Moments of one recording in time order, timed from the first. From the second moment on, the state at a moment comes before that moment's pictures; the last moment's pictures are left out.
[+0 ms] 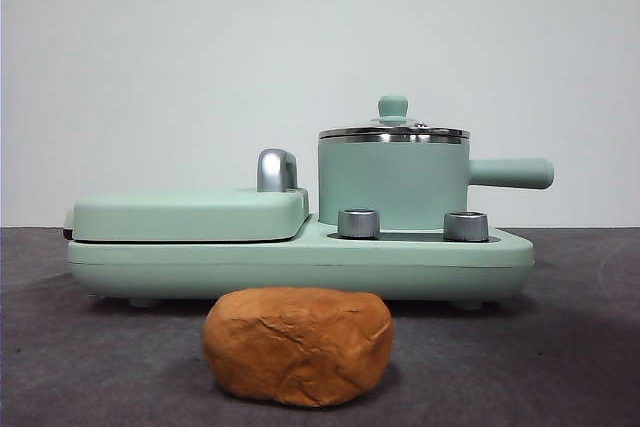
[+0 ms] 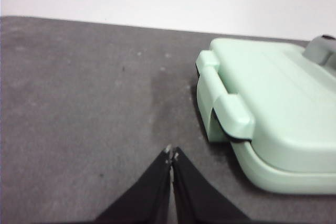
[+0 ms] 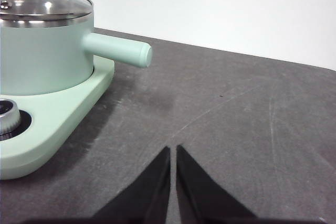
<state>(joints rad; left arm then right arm) -0.06 0.01 0.03 -0.16 0.05 -0.10 0.00 0.00 0.02 -0.11 -0.10 -0.11</state>
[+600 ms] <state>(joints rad) -0.06 0.01 0.03 -0.15 0.05 -0.27 0.00 0.00 0.02 -0.11 -0.09 0.04</state>
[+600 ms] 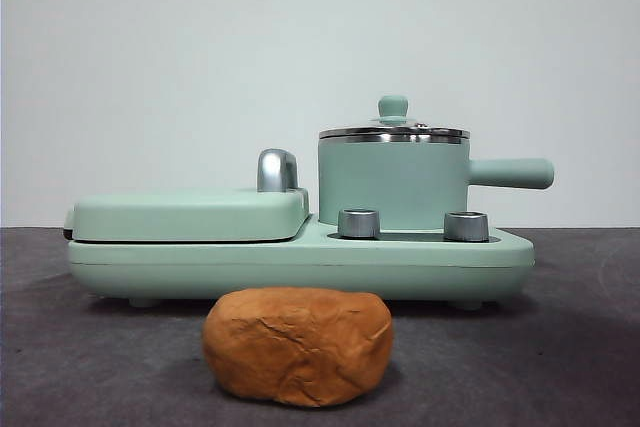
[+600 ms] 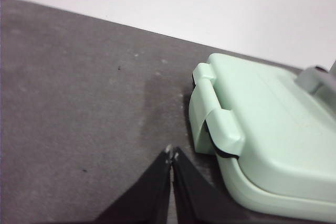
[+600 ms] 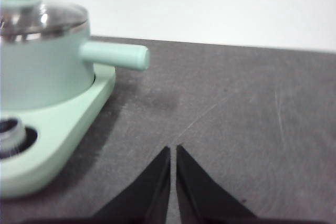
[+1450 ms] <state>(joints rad) -0.06 0.06 0.22 -0.16 0.05 -0.41 0.00 0.05 0.15 -0.09 -0.10 0.53</state>
